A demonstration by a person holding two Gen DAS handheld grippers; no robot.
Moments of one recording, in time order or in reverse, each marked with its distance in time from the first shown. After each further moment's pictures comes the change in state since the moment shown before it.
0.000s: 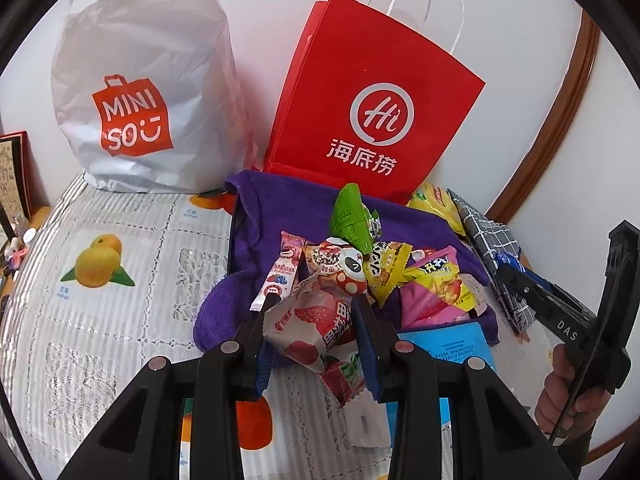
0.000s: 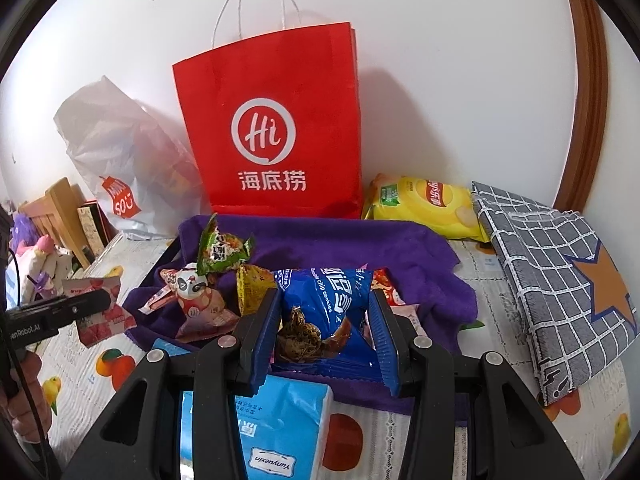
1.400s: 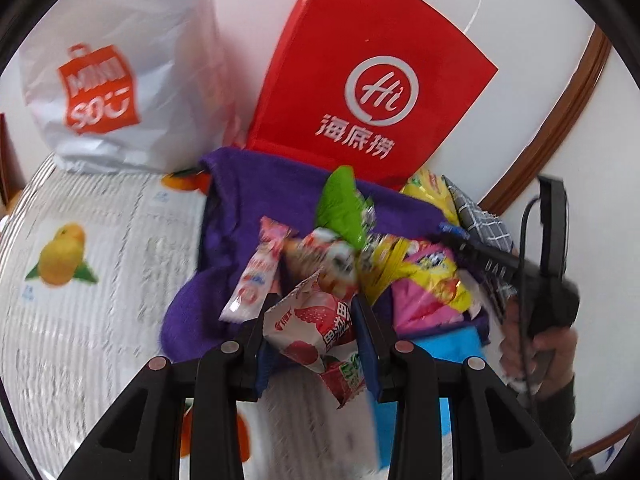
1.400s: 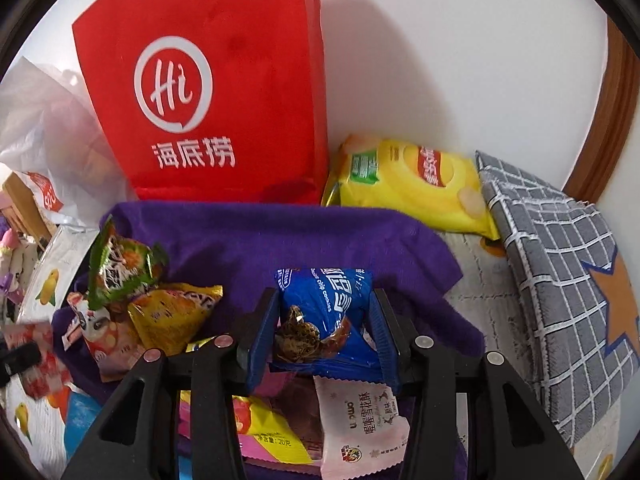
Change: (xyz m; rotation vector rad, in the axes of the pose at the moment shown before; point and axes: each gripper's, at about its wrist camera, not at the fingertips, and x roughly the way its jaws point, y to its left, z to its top) left arm 0.037 -0.003 0.022 -0.021 0.094 -0.067; right arm 0.106 -0.030 0.036 -0.001 0.178 -0.082
